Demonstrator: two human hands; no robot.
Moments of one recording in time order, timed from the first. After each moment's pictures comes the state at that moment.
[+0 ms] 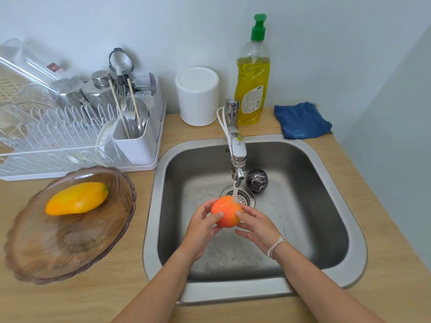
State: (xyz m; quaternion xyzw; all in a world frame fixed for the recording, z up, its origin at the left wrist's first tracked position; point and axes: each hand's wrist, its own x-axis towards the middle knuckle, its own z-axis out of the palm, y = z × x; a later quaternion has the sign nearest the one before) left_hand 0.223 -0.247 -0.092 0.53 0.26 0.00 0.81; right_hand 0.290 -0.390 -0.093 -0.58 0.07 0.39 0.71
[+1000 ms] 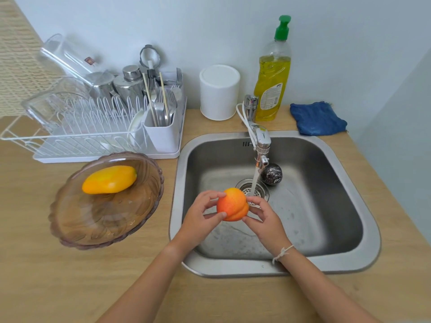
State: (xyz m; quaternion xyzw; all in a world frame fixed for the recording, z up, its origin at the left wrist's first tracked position) left_hand 0.166 -0.210 -0.056 0.76 0.10 0.07 0.64; right_hand 0.233 -0.374 -0.071 -0.69 -0.13 0.20 0.68
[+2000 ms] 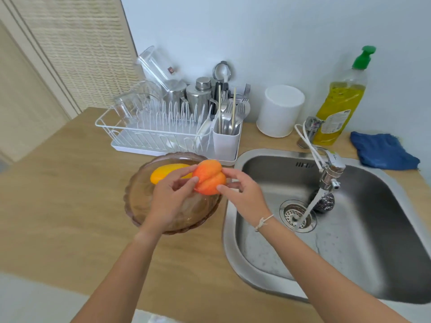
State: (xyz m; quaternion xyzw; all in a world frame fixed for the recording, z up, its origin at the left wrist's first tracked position) left_hand 0.095 -0.085 0.024 0.71 0.25 0.28 0.59; right_hand 0.209 -0.212 0.012 -0.70 -0.28 0.20 0.62
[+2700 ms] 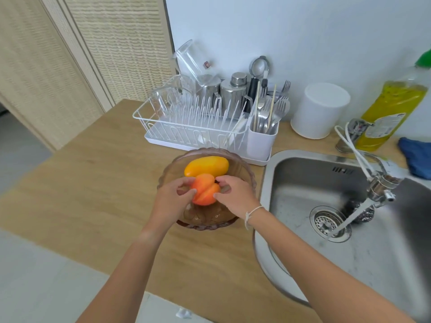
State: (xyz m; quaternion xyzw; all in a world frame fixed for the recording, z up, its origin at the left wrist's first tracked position) left_hand 0.052 -0.032 0.002 0.78 0.40 0.20 0.45; right_hand 0.184 -0.138 -0.006 -0.80 -0.39 0.25 0.39
